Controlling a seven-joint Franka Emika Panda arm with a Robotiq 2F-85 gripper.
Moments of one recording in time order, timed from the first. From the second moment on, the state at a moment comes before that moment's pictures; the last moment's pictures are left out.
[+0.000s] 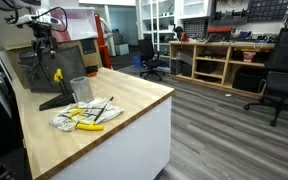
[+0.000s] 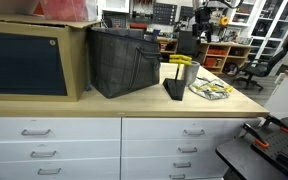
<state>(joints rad) 0.10 0.33 0.12 -1.57 -0.11 1.56 0.07</state>
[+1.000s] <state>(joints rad) 0.16 0.43 0.13 -1.53 -0.21 1.78 -0.16</state>
